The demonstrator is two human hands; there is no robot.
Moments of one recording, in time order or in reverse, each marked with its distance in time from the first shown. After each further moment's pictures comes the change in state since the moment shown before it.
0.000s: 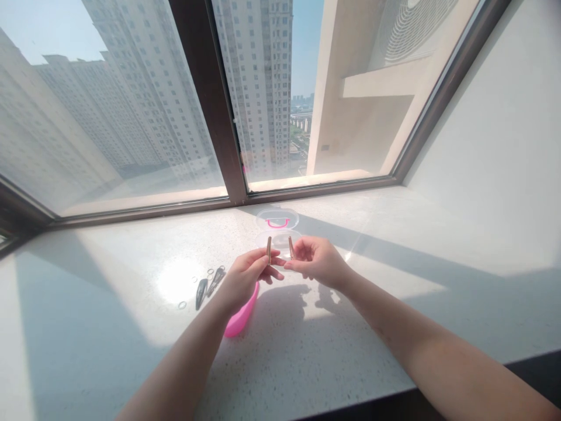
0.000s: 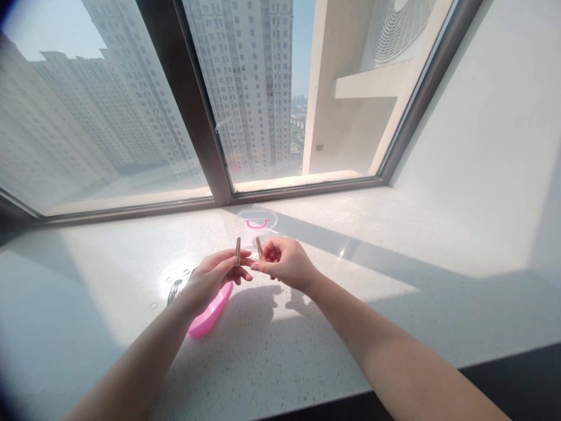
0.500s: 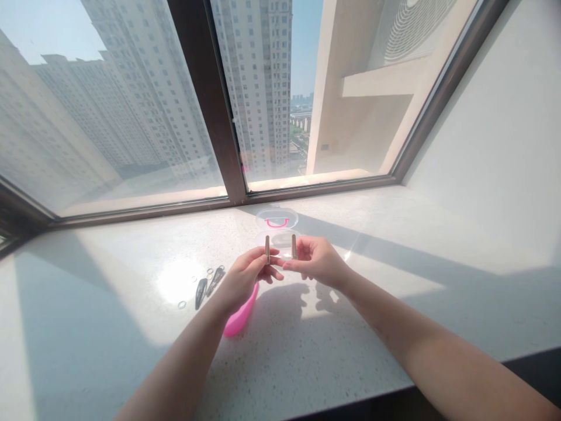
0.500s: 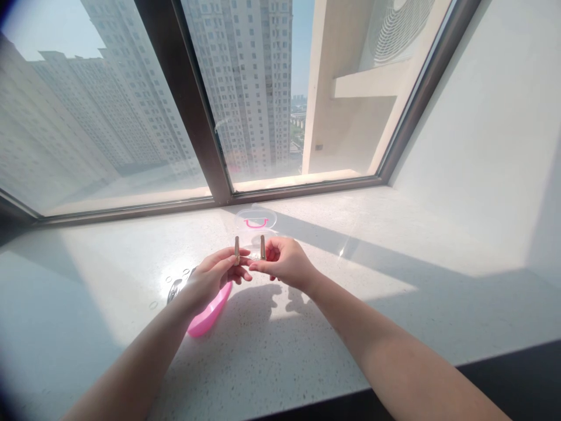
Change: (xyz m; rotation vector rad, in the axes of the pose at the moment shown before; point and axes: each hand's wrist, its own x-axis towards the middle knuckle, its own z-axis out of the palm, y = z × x) left_hand 0.002 -0.005 -0.001 -0.094 -0.029 -0.010; right_hand 0.000 -0.001 -0.001 0.015 -0.020 0.033
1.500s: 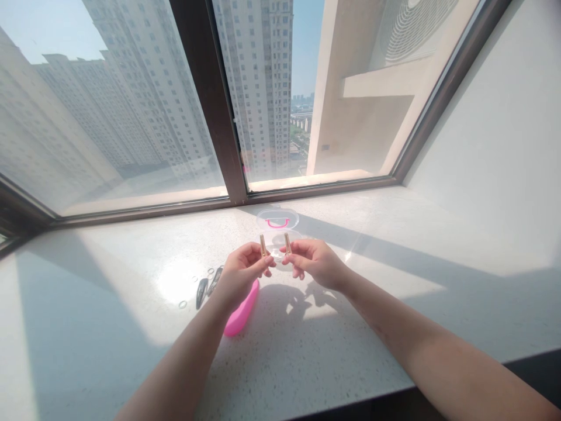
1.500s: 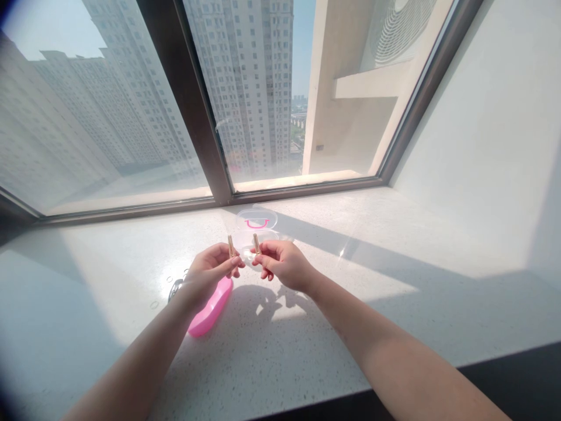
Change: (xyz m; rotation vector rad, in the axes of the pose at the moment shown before) left_hand -0.002 0.003 -0.004 0.197 0.115 0.151; right_hand 0.005 0.007 0.003 0.115 -0.115 -0.052
